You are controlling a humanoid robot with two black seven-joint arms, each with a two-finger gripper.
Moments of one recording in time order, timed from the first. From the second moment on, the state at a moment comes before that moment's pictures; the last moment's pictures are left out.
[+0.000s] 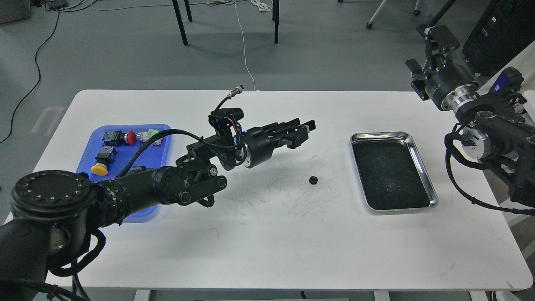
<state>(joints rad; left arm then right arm) -1.04 -0.04 0.05 -0.64 0.93 0.21 -0.49 0.95 -0.57 0.30 0.86 -0.22 -0.02 0.44</state>
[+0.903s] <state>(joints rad) -1.05 0.50 -0.30 -0.57 0.34 -0.02 -0.49 1.31 -0.77 -0.21 1.12 -0.29 0.06 0.35</state>
